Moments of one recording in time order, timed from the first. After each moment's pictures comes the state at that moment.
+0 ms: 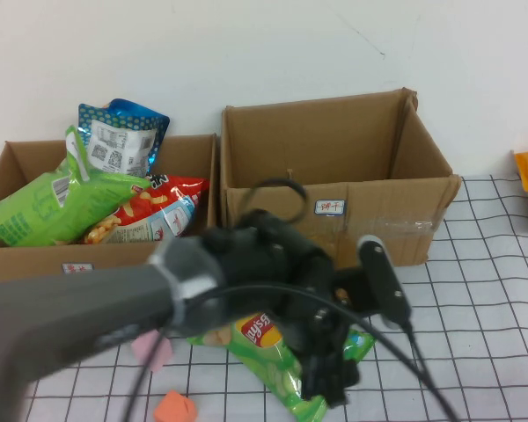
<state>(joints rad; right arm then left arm) 0.03 -0.01 0.03 0.79 0.43 -0.18 -0.84 1.89 -1.31 0.01 0.68 0.51</state>
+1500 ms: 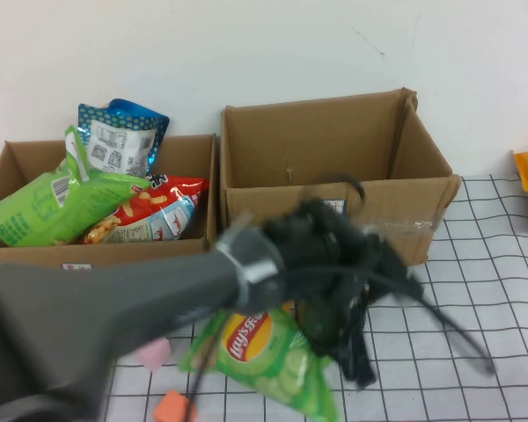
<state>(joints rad) 0.03 -0.01 0.03 0.81 0.44 -0.24 -0.86 2.06 -1.53 0.12 0.86 0.19</state>
